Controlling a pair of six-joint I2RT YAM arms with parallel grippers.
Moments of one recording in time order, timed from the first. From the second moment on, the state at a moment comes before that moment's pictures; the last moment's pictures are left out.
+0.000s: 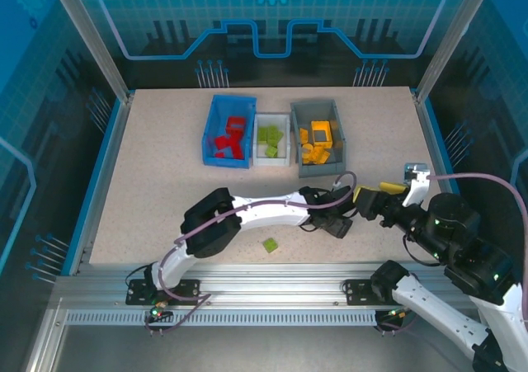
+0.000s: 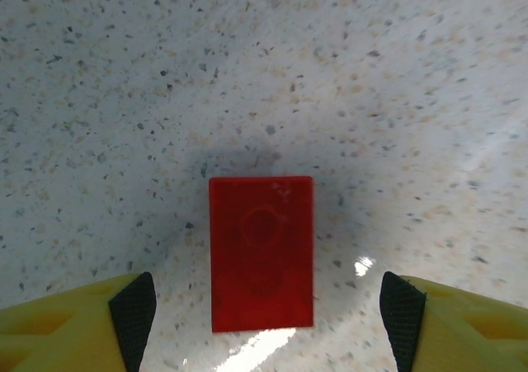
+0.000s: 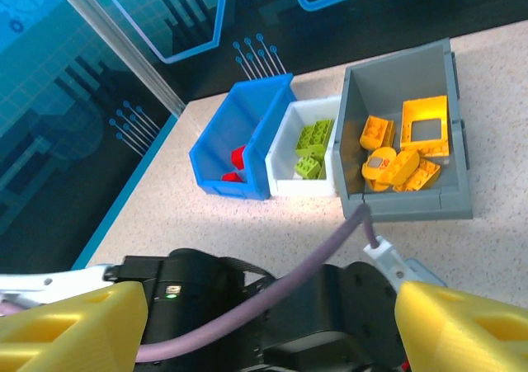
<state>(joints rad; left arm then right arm) -1.14 2.22 1.73 -0.64 -0.14 -0.54 0.65 0.46 1.09 -0.96 0.11 0.57</state>
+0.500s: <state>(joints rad) -1.14 2.30 1.81 -0.66 -0.17 -0.49 0.65 0.46 1.04 -0.97 0.09 0.60</state>
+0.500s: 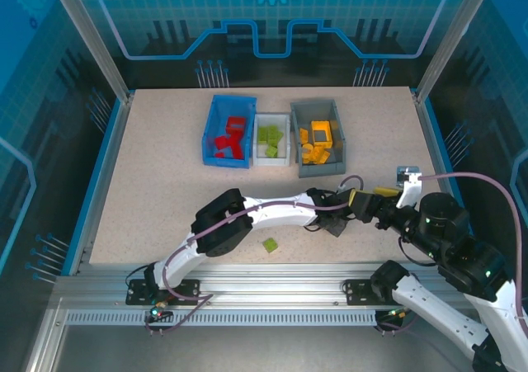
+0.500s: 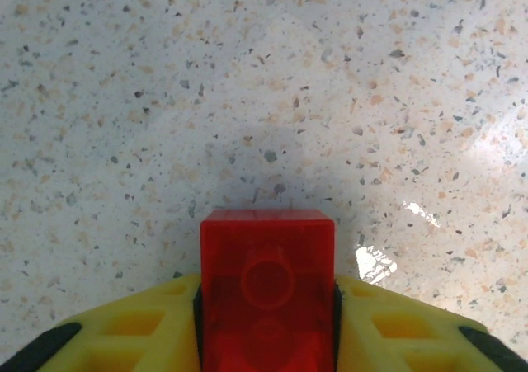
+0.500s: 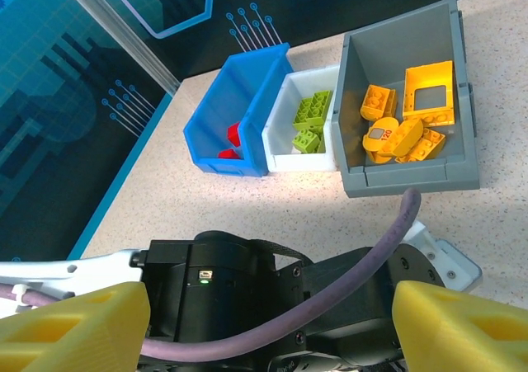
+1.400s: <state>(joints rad) -0.32 1.74 1.40 -0.72 -0.11 -0.51 1.01 1.20 1.03 -0.45 0.04 0.39</state>
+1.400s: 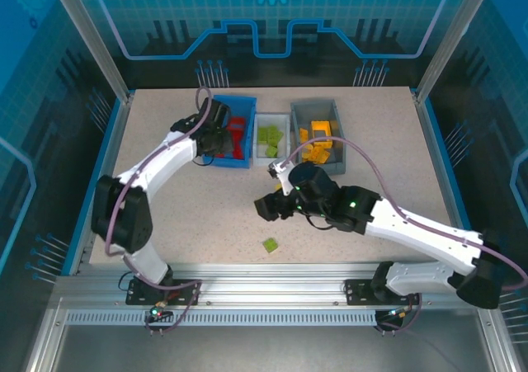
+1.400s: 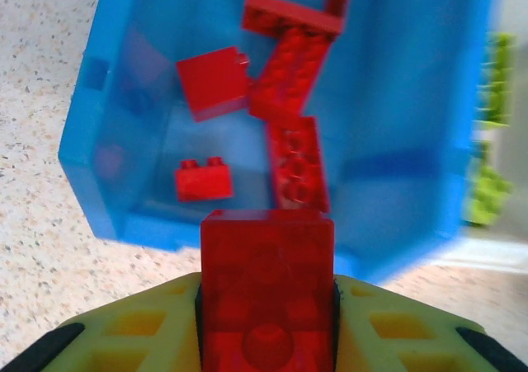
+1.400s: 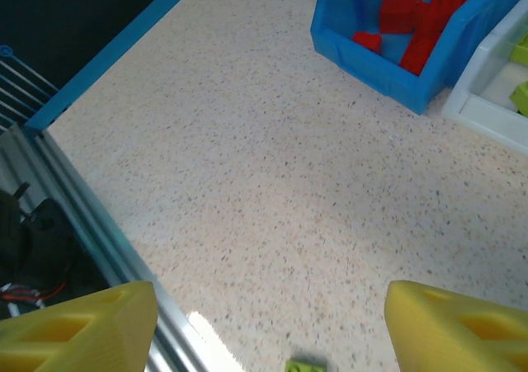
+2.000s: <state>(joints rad) -0.29 2.05 1.63 -0.80 -0.15 -0.48 0.97 1.33 1.01 -0.29 0.04 0.43</state>
